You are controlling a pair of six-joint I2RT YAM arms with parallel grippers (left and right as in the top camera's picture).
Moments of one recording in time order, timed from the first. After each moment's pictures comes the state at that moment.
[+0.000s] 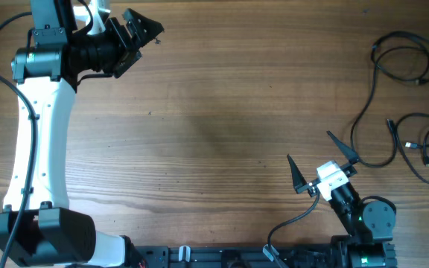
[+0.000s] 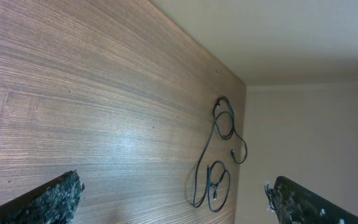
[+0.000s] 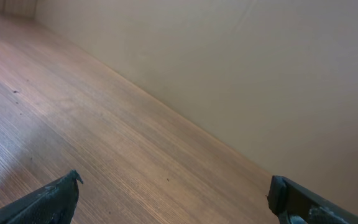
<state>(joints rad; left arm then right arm) 0.07 1.64 1.64 -0.83 0.74 -0.60 0.04 0.02 0.01 0.03 -0.43 -0.44</state>
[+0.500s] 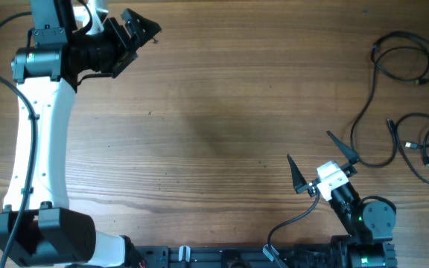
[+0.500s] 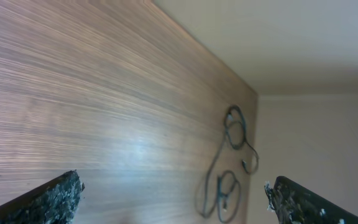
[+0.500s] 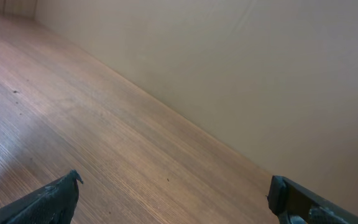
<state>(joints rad) 0.07 1.64 1.64 -0.83 0.67 -0.60 0.04 0.02 0.01 0.03 -0.43 -0.44</state>
